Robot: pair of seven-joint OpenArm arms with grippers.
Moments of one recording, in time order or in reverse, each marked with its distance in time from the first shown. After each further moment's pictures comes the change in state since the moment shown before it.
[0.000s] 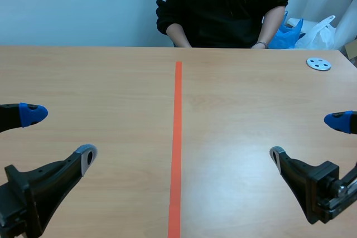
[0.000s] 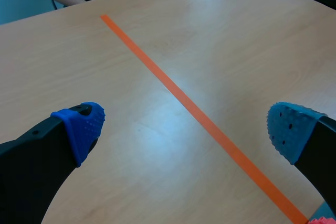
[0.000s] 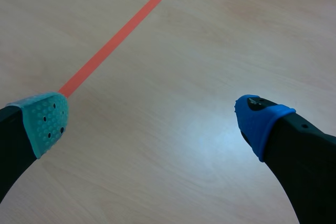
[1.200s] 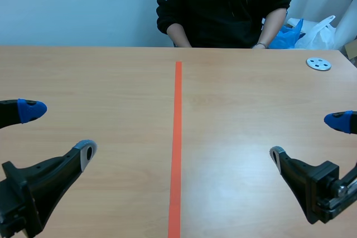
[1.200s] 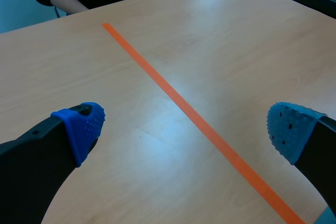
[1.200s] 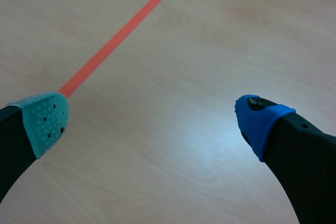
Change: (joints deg) left arm 0.0 0.0 0.0 0.0 0.0 0.1 -1.7; right arm 0.0 0.0 0.0 0.0 0.0 0.0 0.0
